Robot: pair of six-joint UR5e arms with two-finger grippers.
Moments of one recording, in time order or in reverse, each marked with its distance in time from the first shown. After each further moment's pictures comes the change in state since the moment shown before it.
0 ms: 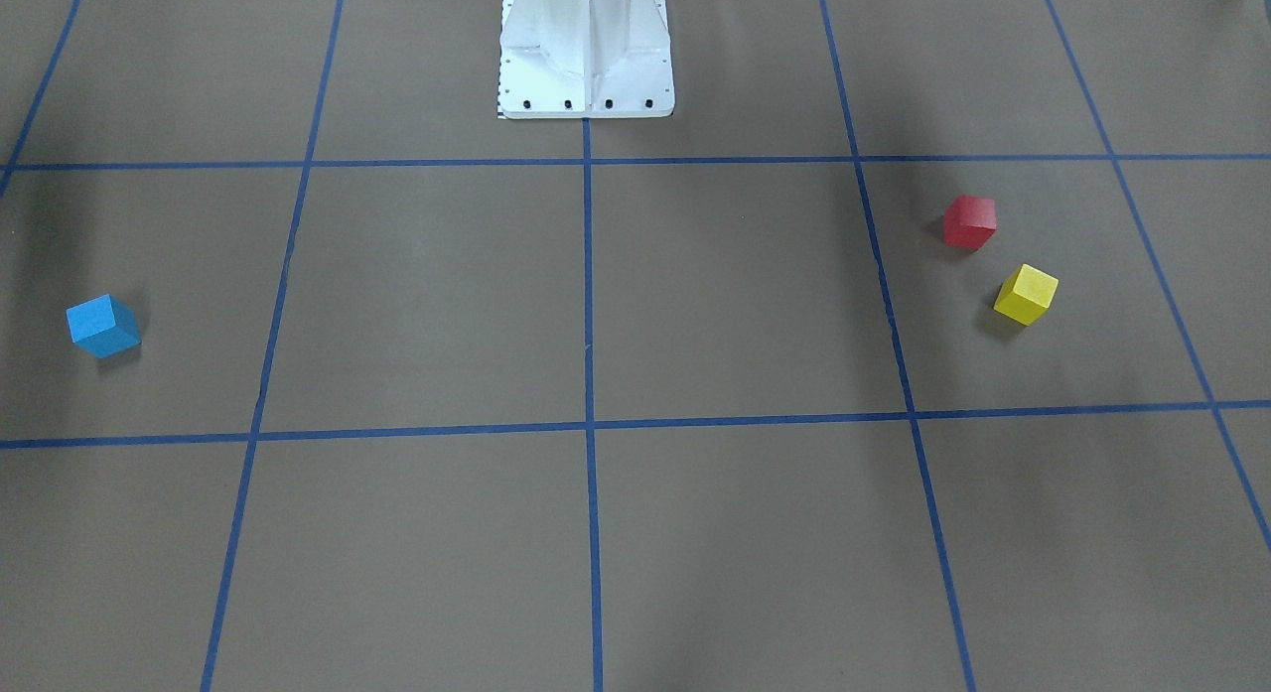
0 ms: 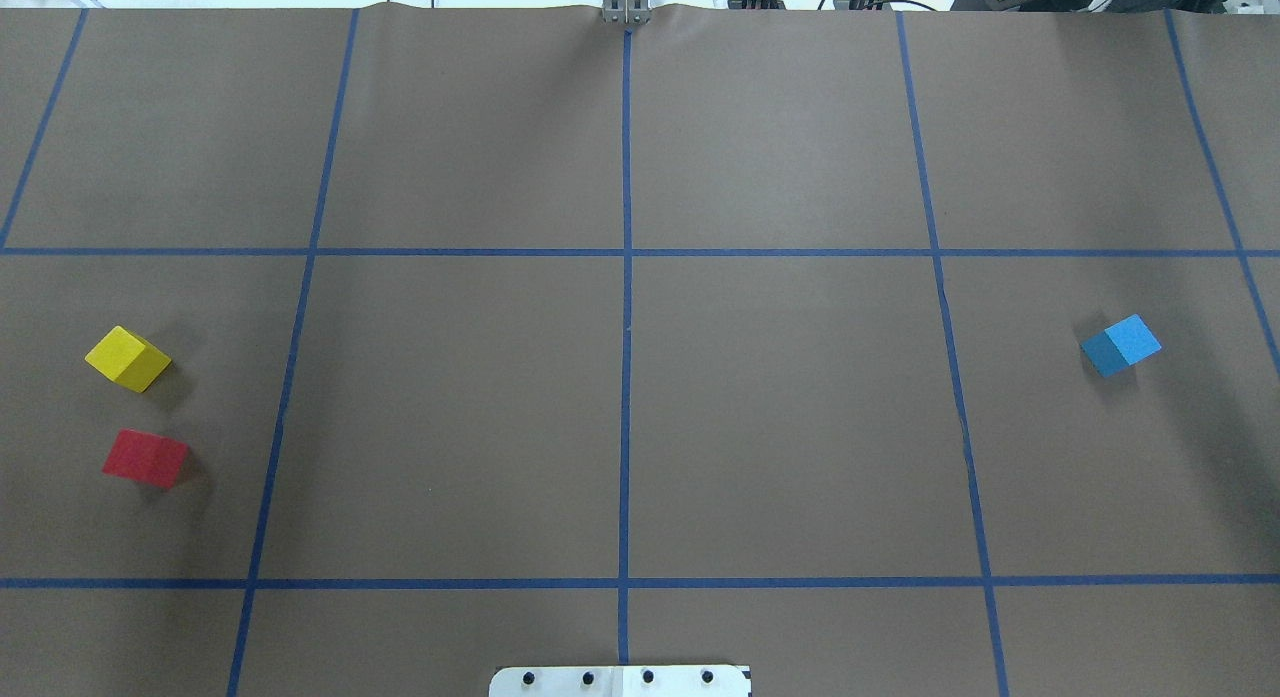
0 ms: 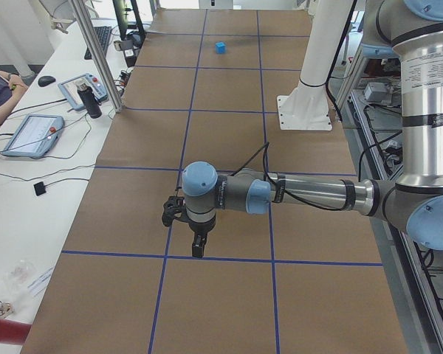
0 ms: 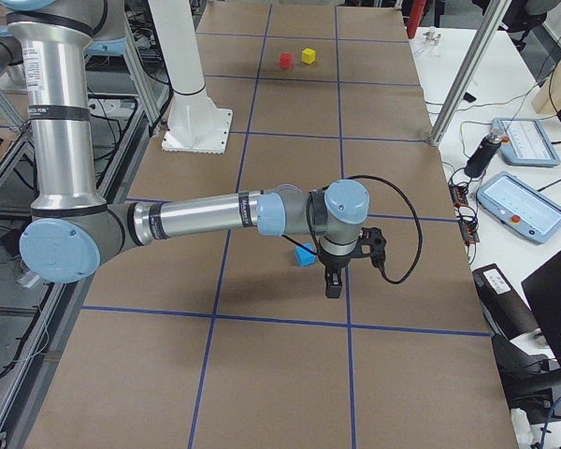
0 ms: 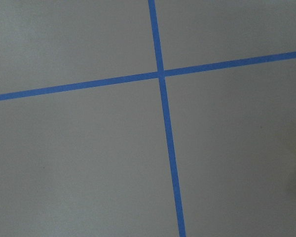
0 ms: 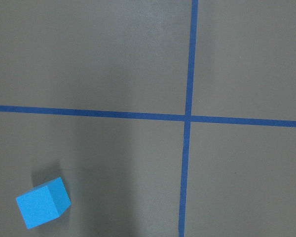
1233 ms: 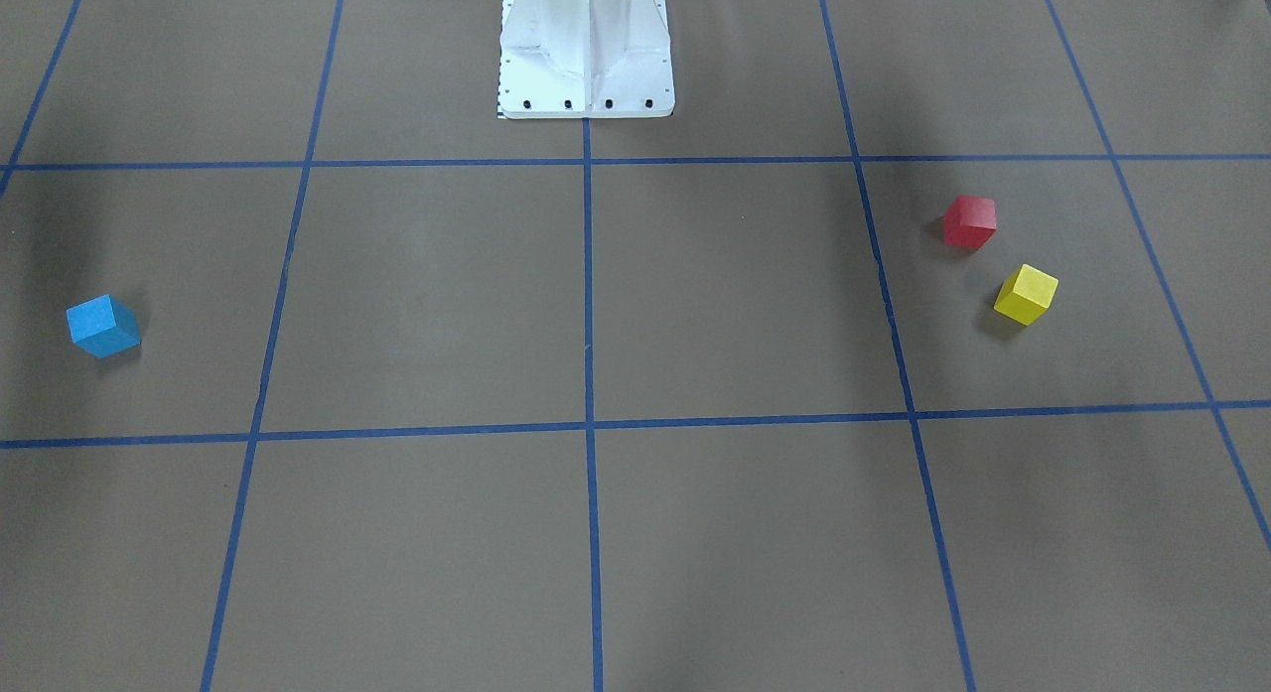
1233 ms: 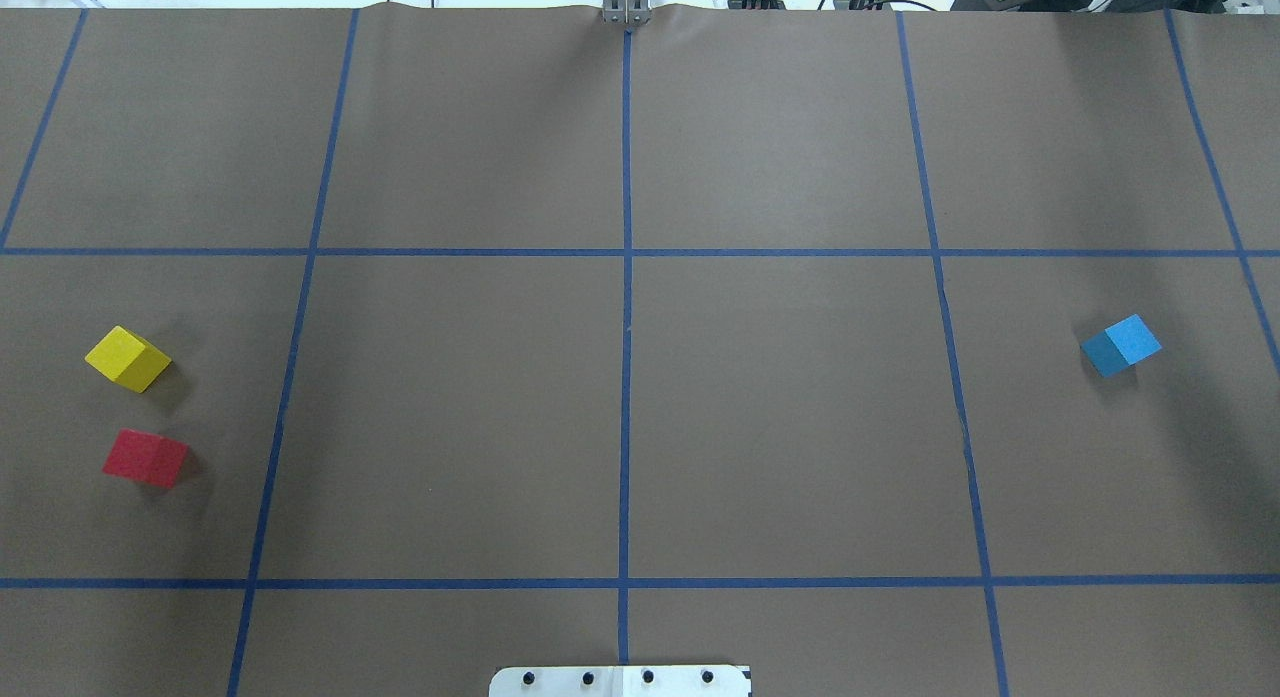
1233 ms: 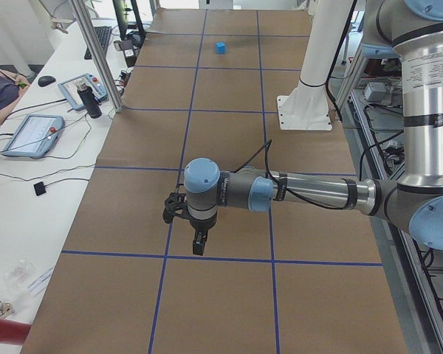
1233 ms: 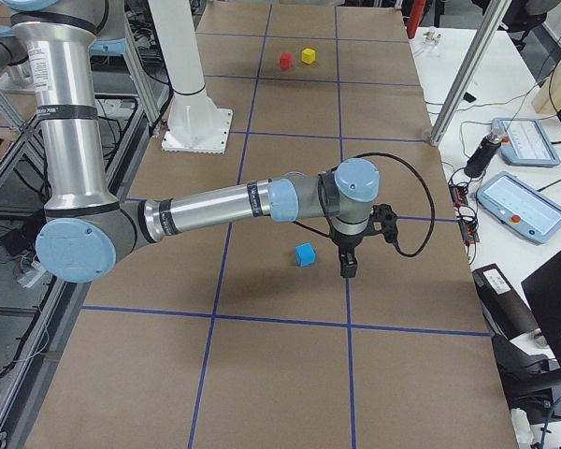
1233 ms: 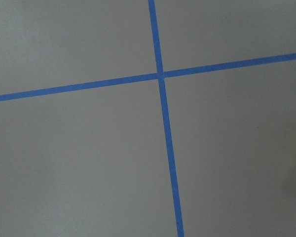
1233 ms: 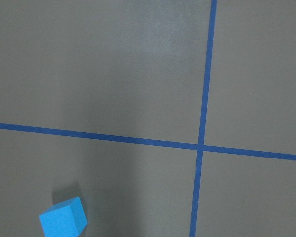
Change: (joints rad) left arm -0.006 0.008 -0.024 0.001 -0.009 0.000; right arm -0.055 0.052 0.021 0.045 0.035 -0.003
